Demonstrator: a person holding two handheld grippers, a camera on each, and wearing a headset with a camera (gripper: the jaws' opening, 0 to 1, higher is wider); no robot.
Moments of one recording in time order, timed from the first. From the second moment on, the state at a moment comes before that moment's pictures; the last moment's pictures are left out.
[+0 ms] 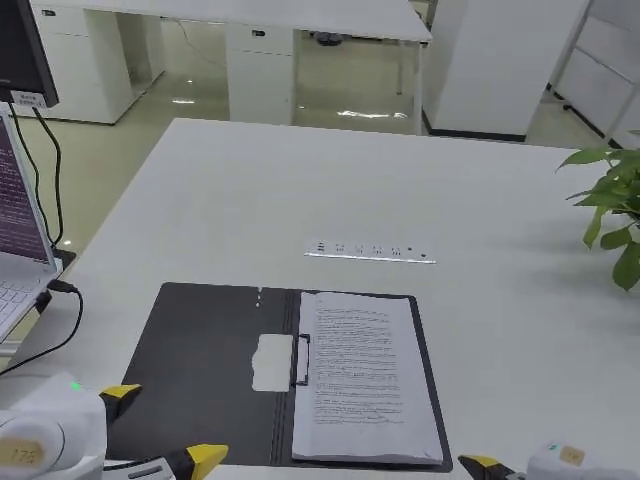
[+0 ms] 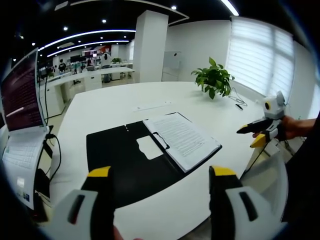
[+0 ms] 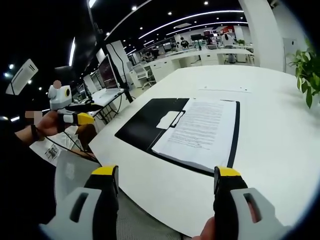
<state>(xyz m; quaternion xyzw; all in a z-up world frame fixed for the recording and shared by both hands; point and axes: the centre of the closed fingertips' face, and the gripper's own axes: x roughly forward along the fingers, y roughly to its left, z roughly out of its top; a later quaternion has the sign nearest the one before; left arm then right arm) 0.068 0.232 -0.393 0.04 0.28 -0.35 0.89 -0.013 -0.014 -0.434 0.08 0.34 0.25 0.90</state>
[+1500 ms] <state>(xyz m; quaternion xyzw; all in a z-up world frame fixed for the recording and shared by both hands) 0.079 0.154 -0.408 0.09 0.28 -0.45 0.84 -0.003 -0.022 -0.435 0.06 0.34 0.26 0.90</state>
